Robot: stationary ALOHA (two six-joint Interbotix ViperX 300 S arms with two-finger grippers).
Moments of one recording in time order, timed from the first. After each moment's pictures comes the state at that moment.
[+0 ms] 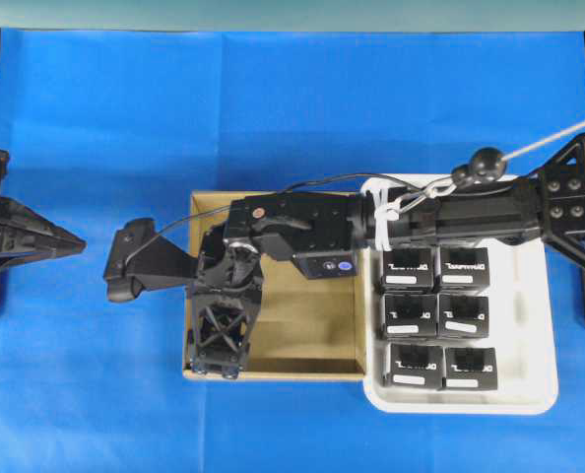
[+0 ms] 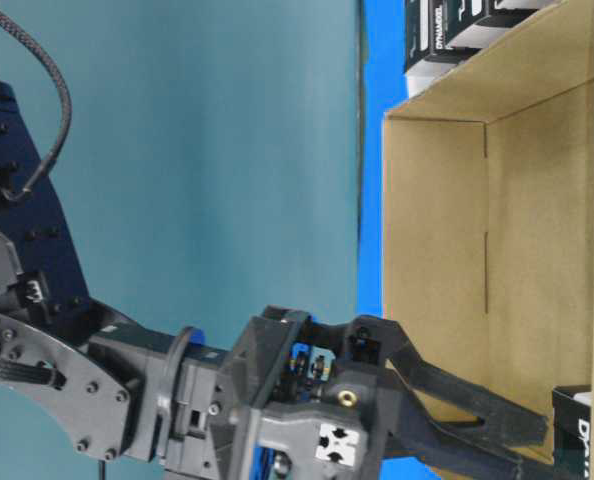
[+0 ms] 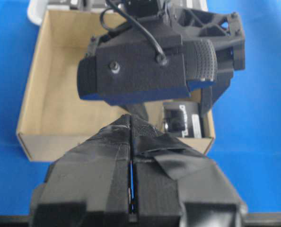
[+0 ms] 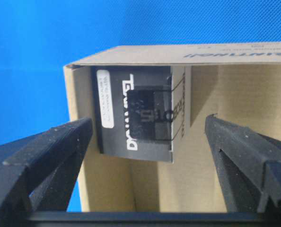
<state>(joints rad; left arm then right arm) -0.03 -1.05 1.10 0.02 0.29 -0.08 0.00 0.60 -0.31 0.40 1.03 -0.08</state>
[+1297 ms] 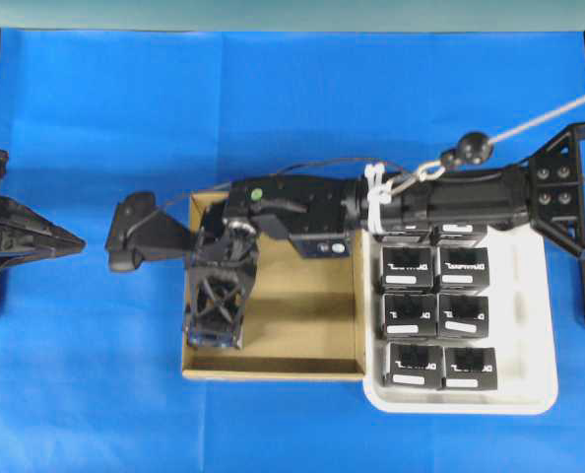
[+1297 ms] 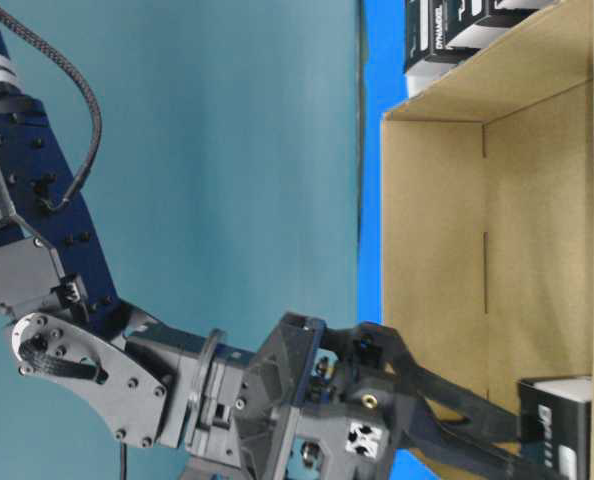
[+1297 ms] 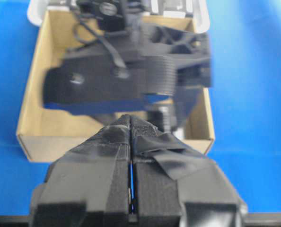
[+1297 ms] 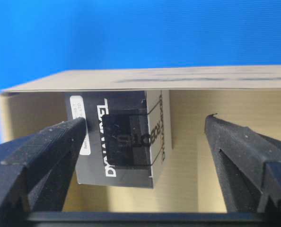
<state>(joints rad) -0.03 -1.05 1.10 0.02 0.29 -0.09 -0.06 0.61 -0.30 0.32 0.98 -0.09</state>
